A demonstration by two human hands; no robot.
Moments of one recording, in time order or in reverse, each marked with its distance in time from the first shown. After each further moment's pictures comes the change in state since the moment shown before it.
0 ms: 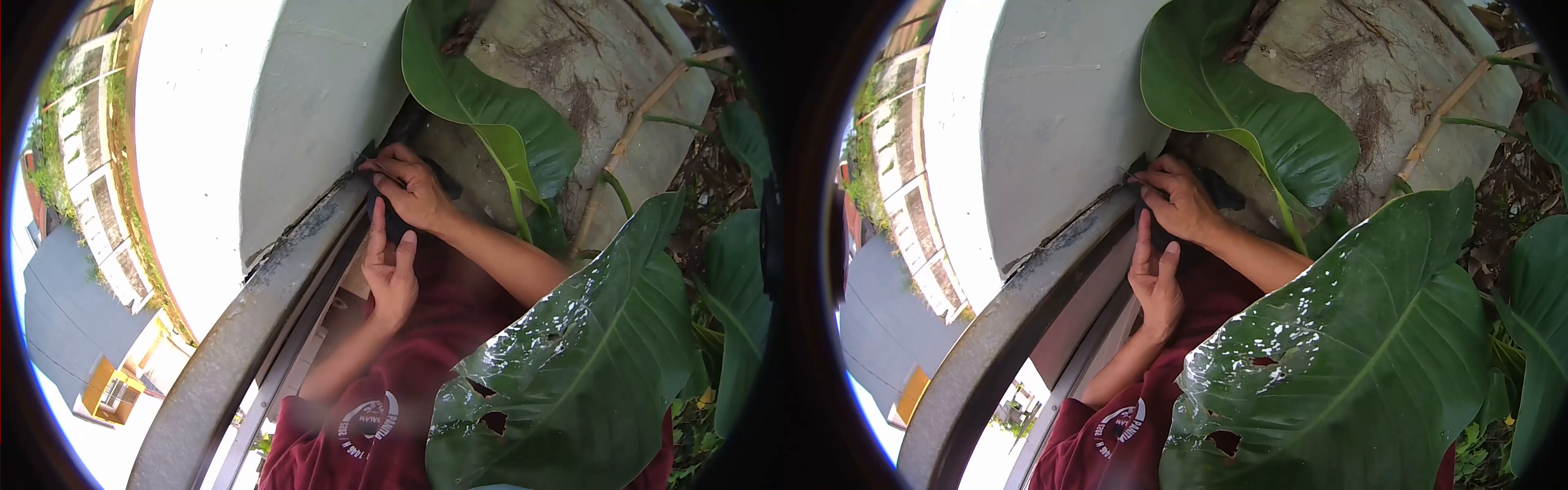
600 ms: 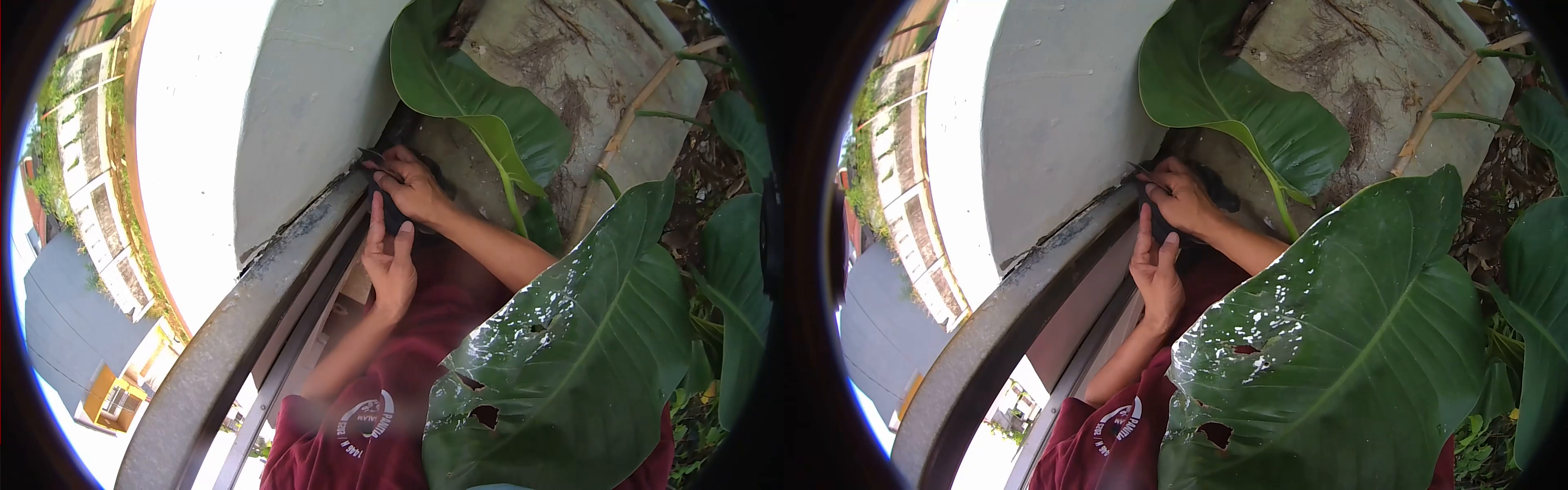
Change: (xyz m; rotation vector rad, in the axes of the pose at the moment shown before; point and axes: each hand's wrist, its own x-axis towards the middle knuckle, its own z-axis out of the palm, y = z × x) left_hand 0.009 -0.005 0.007 0.035 0.065 -0.103; right_hand -0.003 0.015 -0.002 0.034 -0.011 0.163
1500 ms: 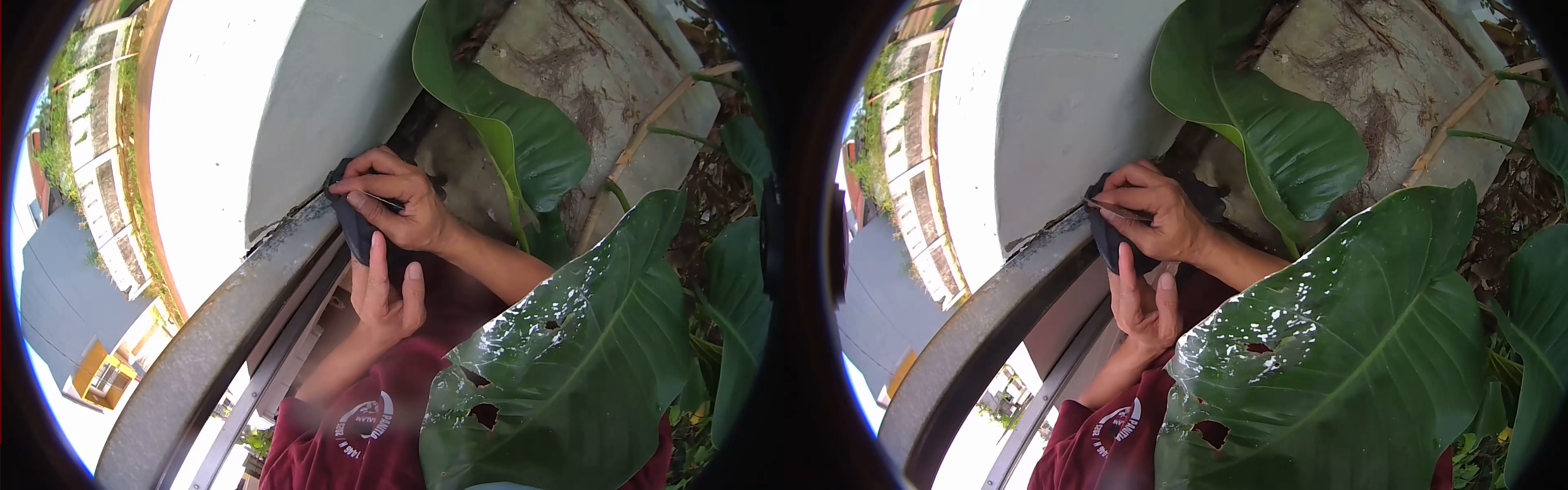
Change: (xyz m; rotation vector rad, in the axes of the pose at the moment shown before) left_hand -0.021 0.029 -0.021 0.610 0.001 0.783; right_hand -0.001 -0.063 0.008 0.129 -0.064 -0.422
